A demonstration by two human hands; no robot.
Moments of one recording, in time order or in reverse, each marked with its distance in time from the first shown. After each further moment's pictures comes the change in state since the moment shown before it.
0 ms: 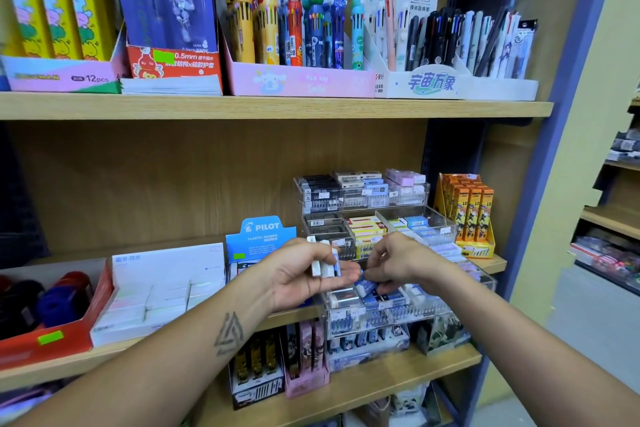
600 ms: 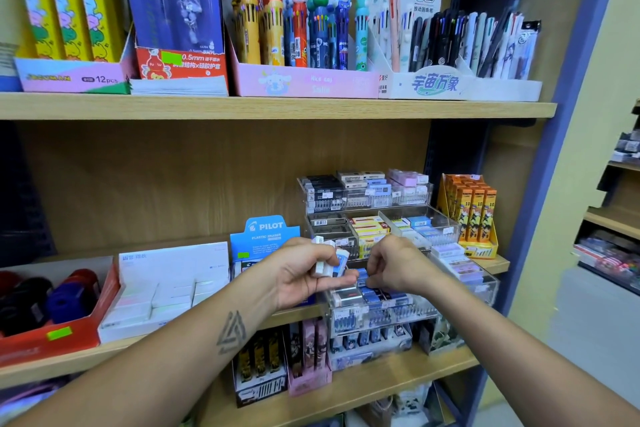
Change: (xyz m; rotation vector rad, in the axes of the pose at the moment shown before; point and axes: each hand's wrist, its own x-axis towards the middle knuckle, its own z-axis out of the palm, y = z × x) left_hand -0.001 0.001 -0.003 0.039 0.032 0.012; right_hand 0.001 0.003 0.010 -0.400 0.100 -0.195
